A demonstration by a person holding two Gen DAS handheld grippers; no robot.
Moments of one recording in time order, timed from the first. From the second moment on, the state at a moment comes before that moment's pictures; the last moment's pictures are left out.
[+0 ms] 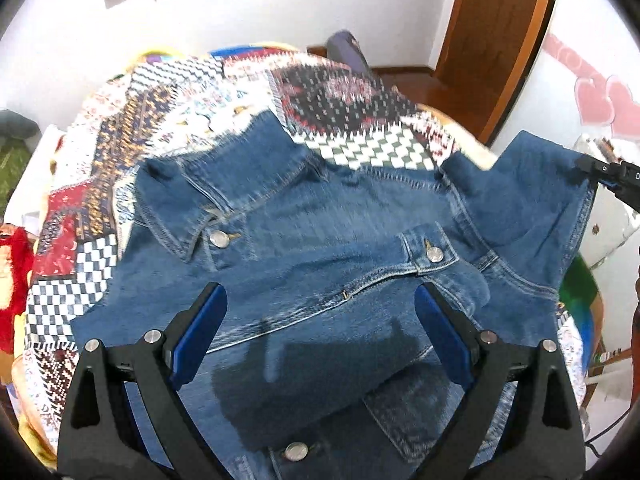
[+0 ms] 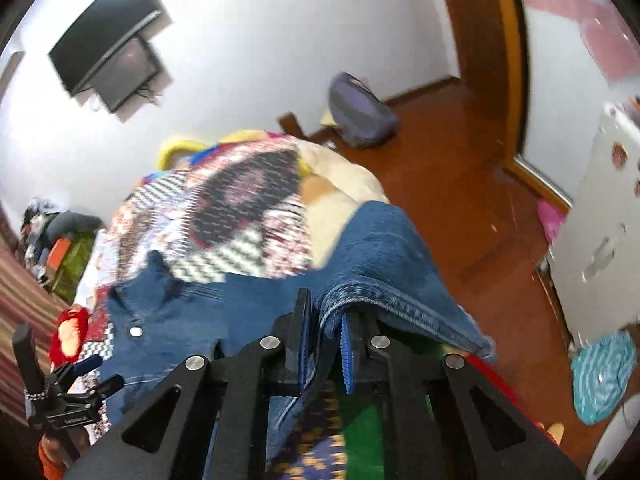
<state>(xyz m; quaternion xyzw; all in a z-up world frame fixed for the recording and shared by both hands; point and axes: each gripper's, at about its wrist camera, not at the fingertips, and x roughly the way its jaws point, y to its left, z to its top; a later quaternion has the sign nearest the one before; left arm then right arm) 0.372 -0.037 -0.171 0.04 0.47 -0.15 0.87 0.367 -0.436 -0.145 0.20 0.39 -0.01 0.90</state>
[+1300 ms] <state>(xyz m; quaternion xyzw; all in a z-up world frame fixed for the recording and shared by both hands) 0.291 0.091 -0.154 0.02 0.42 -0.03 0.91 0.360 -0.130 -0.239 0.00 0.60 0.27 0.75</state>
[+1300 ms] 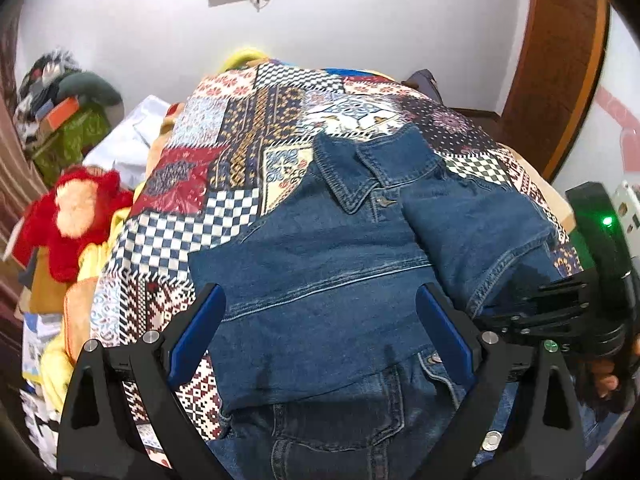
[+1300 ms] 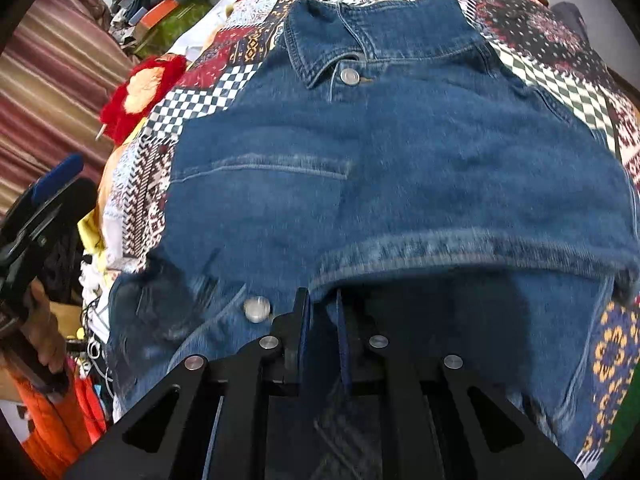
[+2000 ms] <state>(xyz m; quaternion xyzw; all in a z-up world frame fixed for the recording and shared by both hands) 0.345 -0.081 -0.133 0.13 0.39 -0.14 0.90 0.339 -0.320 -0.120 0.03 0.42 0.12 0.90</state>
